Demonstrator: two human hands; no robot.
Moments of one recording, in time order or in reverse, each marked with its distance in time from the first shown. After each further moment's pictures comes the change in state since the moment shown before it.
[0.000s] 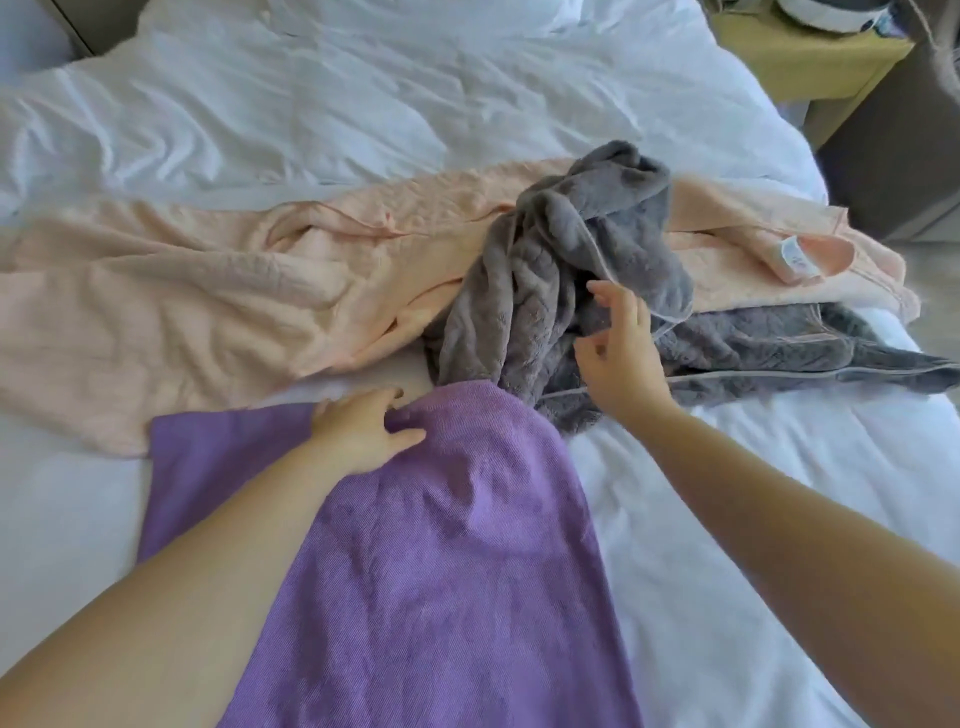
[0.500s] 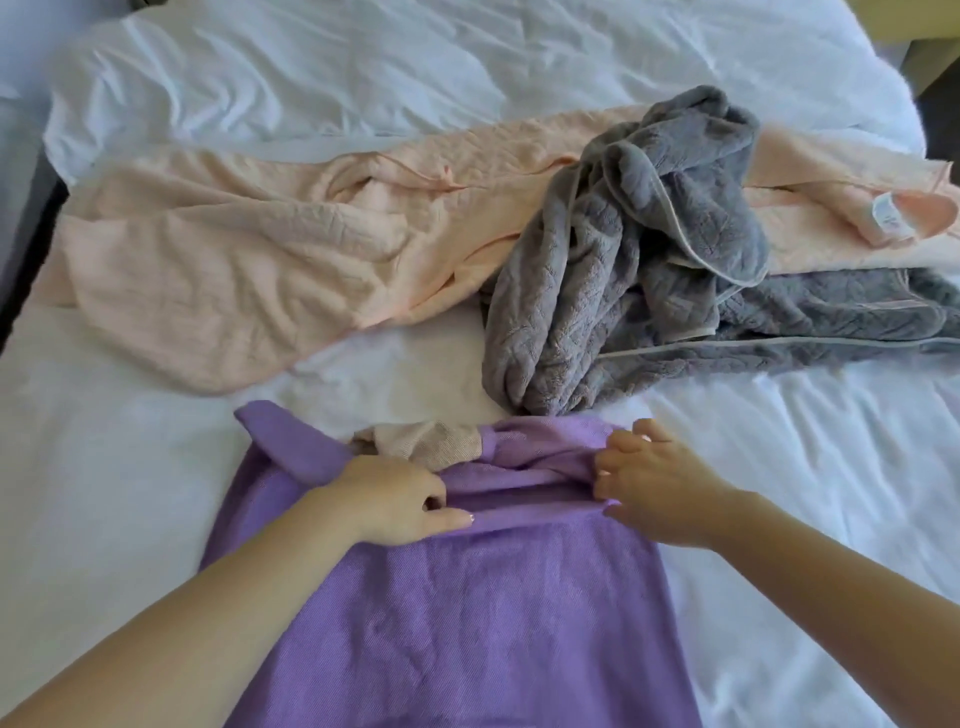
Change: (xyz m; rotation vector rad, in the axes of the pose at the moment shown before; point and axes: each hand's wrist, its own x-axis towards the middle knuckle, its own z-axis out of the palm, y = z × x) left_hand -0.100 -0.018 0.017 0.270 -0.418 0.217; right_hand -0.105 0.027 0.017 -0.881 -0.678 -0.726
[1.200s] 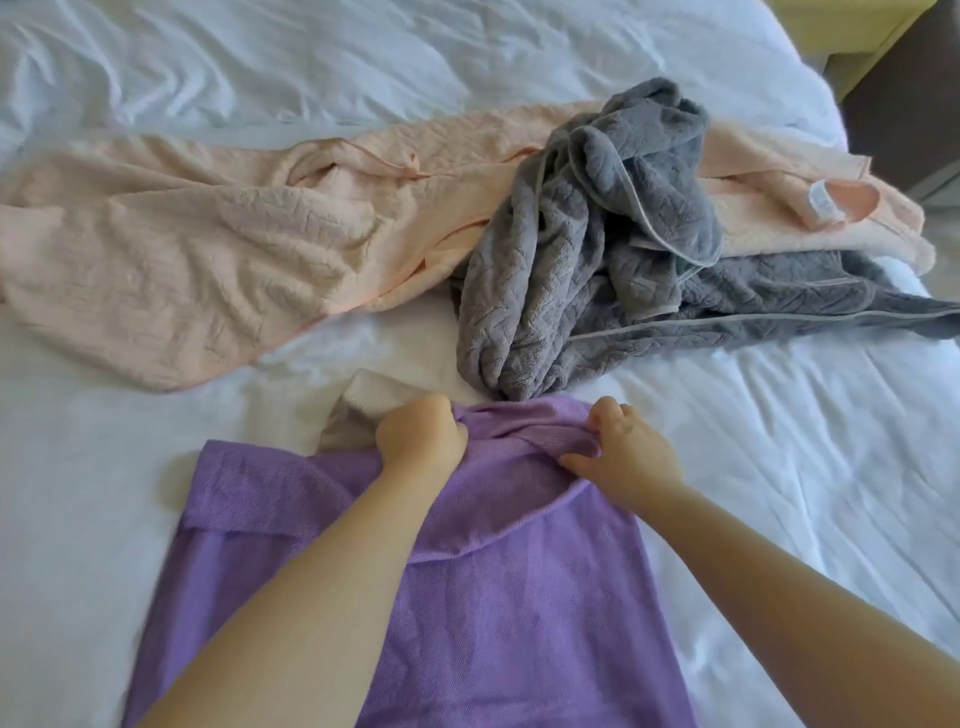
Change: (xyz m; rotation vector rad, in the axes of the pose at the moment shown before) left_hand 0.070 0.041 0.007 -0.313 0.555 -0.364; right_hand 0.014 -0.026 0.016 0.529 0.036 0.857
